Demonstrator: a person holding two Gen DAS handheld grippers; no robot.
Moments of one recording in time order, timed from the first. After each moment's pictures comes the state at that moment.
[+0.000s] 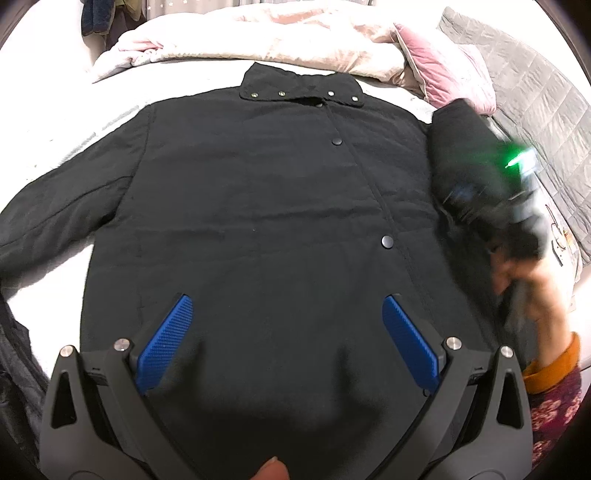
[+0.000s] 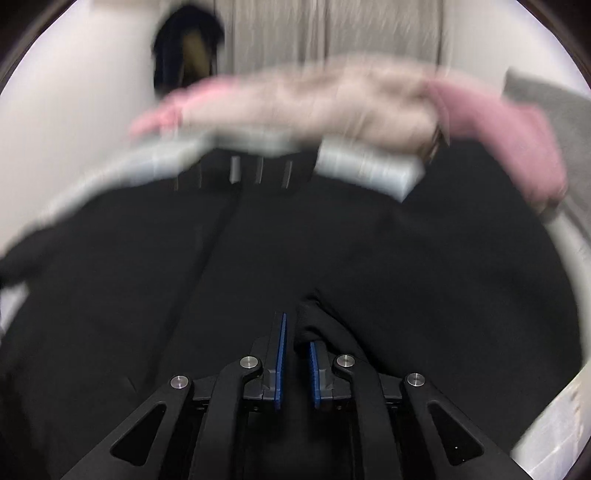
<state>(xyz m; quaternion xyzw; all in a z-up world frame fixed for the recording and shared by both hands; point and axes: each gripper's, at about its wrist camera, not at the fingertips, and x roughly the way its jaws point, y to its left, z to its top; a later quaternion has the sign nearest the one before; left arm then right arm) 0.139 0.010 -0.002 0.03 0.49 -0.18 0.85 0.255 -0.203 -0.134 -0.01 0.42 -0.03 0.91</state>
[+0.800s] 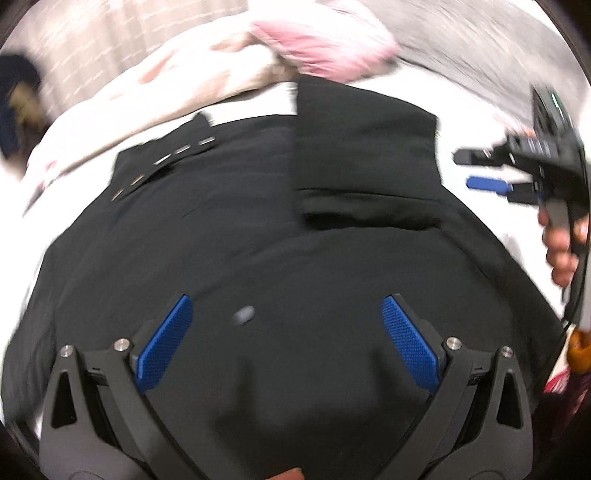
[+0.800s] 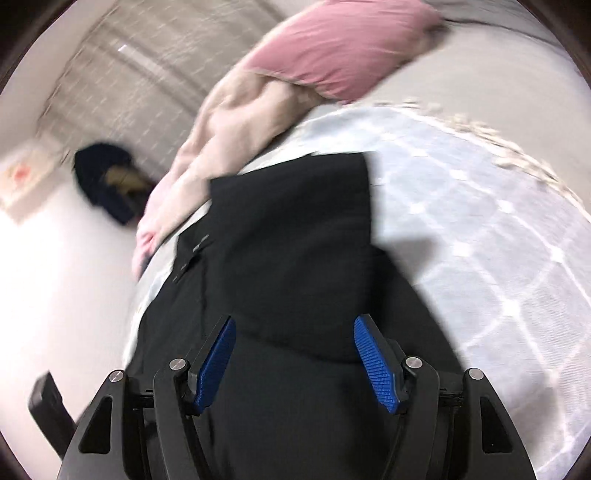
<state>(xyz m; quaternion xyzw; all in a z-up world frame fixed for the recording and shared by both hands) 0.121 -0.179 0.002 0.22 0.40 -0.33 0.82 0.101 -0.375 -0.090 0.39 0.34 -0.07 0.85</state>
